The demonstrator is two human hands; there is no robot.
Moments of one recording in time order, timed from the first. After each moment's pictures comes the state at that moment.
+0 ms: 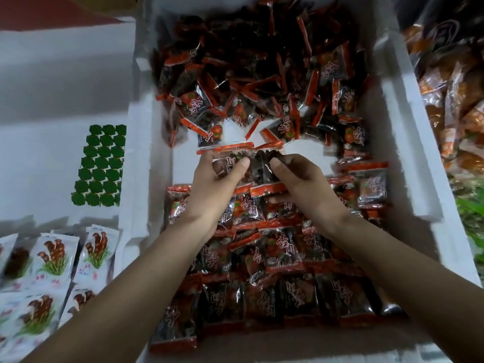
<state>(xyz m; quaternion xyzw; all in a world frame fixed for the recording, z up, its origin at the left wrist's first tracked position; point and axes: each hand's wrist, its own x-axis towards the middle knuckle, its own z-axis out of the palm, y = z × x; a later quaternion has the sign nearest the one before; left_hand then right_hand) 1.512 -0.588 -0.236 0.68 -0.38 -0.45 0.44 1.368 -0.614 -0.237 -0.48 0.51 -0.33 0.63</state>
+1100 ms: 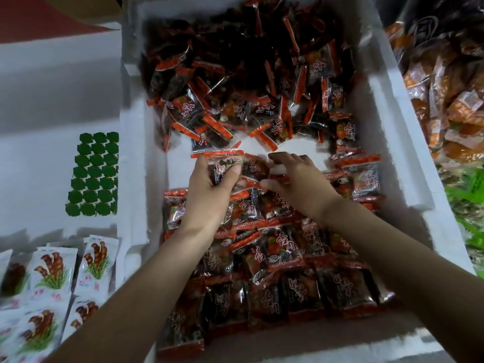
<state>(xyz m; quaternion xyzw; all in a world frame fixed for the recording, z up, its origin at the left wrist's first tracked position) 1.512 -0.580 -0.227 0.70 -0.40 -0.43 0.42 1.356 -0.629 -0.250 -0.77 0.57 -0.08 0.29</state>
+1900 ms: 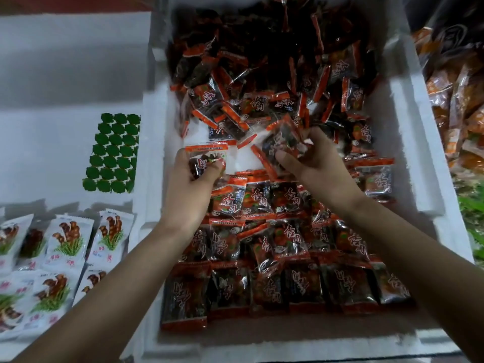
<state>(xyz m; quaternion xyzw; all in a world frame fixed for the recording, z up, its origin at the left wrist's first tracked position) 1.542 -0.555 -0.218 0.71 -0.37 -0.38 0.46 1.365 -0.617 -0.221 -0.60 0.52 -0.31 0.52</state>
